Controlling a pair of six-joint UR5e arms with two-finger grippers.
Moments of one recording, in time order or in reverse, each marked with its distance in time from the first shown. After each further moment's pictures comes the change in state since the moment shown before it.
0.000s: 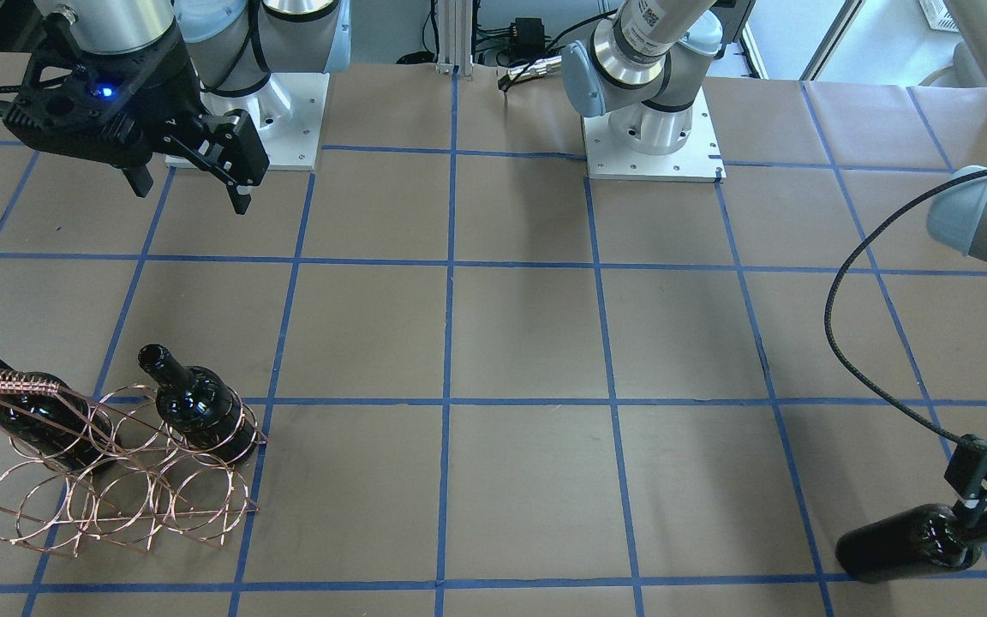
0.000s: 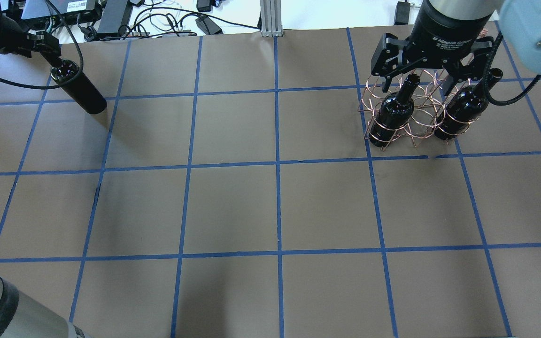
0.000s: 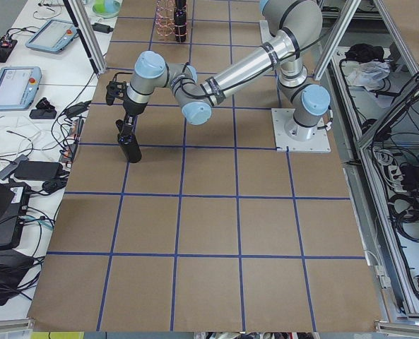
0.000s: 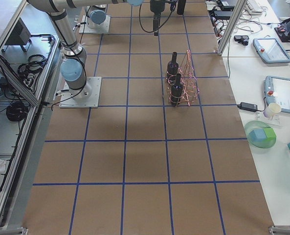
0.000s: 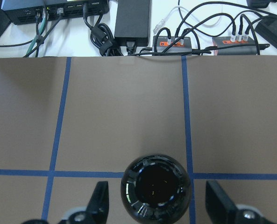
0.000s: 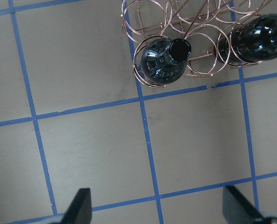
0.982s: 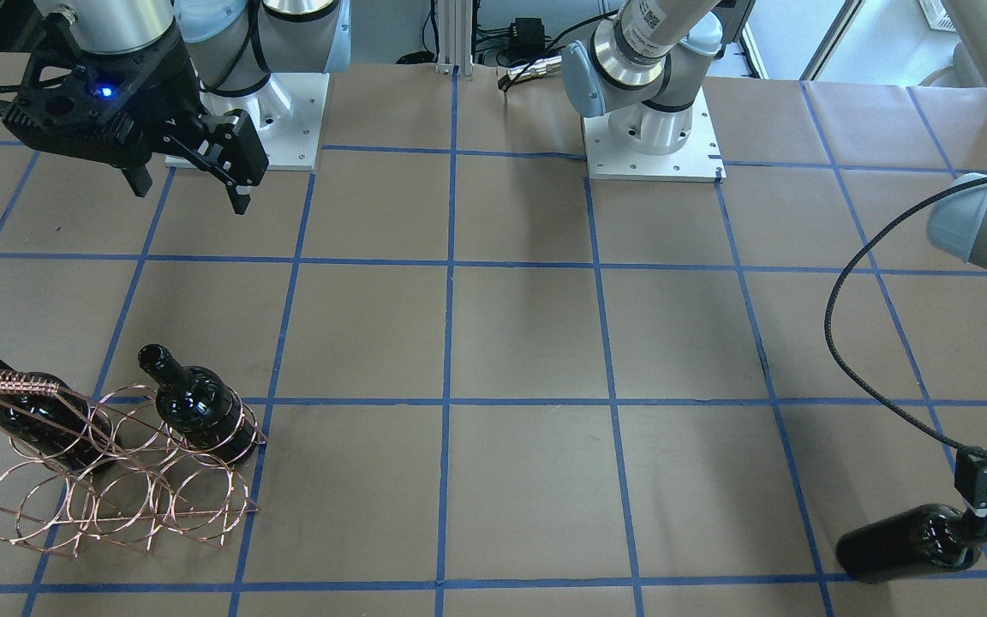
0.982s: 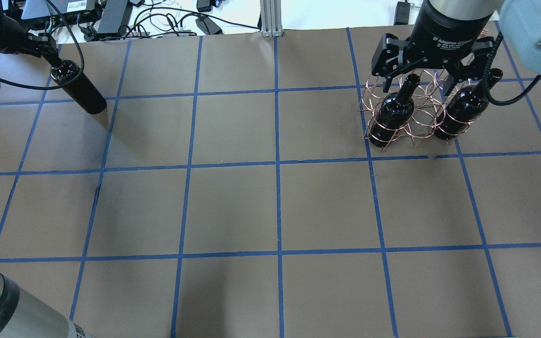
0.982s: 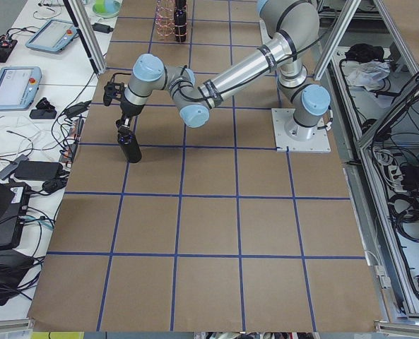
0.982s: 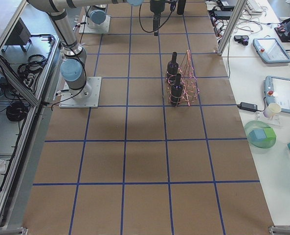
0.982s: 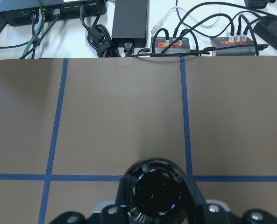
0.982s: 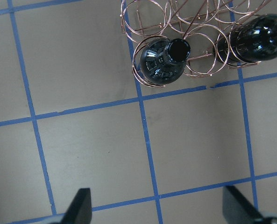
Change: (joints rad) left arm 0.001 -0.011 0.003 0.005 -0.015 0.006; right arm 0.000 0.000 0.000 0.001 -0.002 0.000
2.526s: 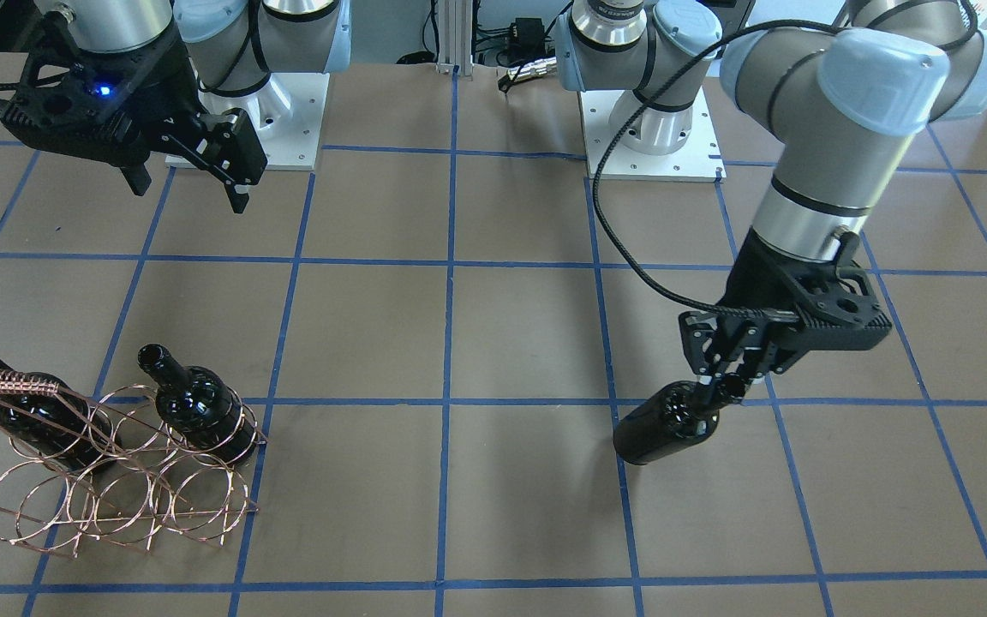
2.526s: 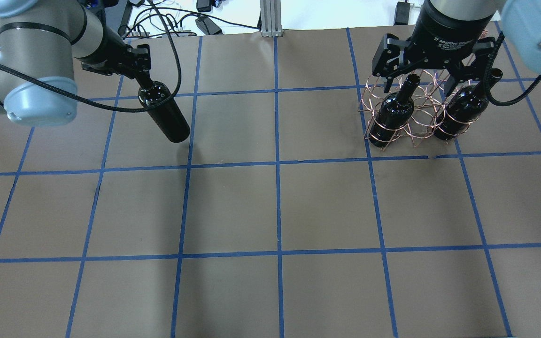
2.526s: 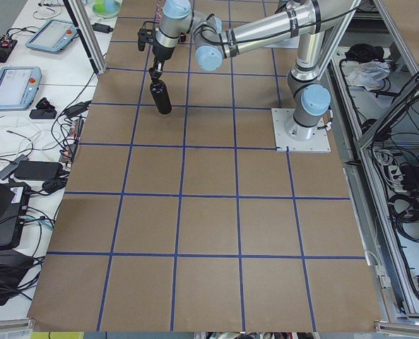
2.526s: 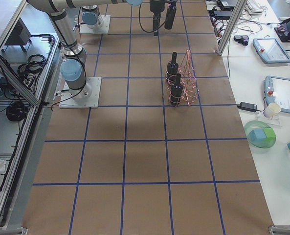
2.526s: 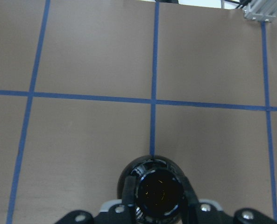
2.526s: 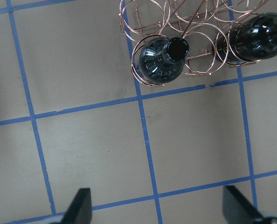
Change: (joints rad) left arm -0.409 0.311 -0.236 -0.183 0.093 -0.454; right arm -0.003 -0.003 0.000 0.005 0.000 0.000
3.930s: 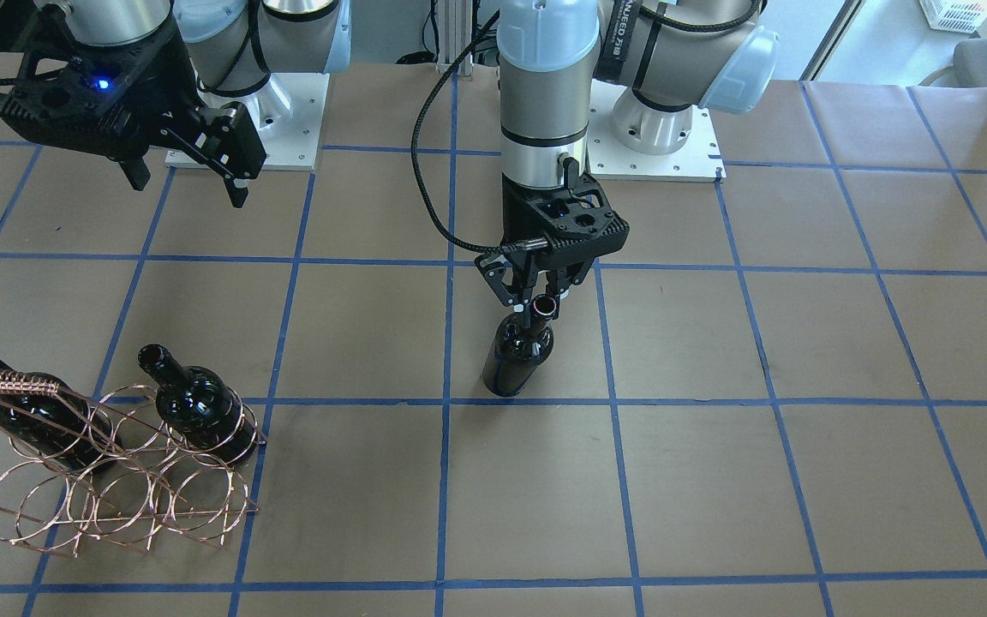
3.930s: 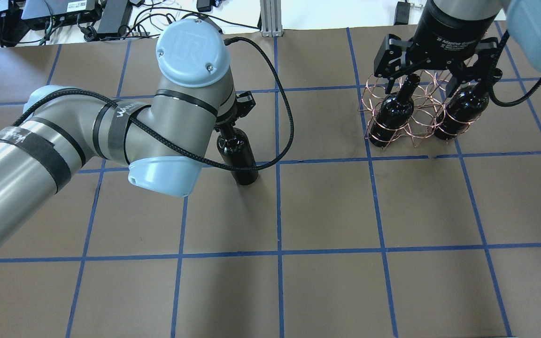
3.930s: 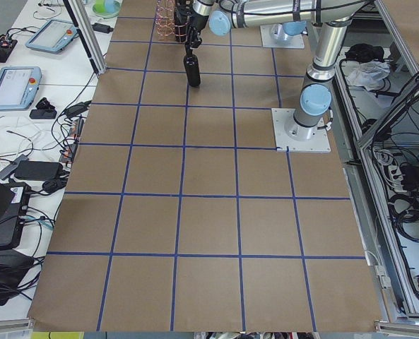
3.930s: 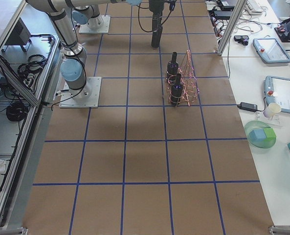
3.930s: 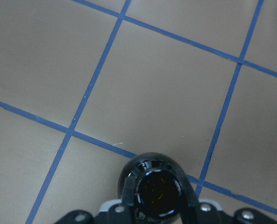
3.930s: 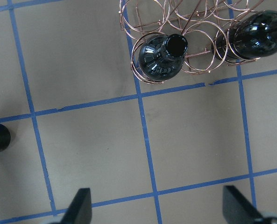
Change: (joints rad) left arm -0.372 -0.002 -0.072 -0.016 0.273 -0.640; right arm -0.002 -0.007 0.000 0.012 0.003 -0.006
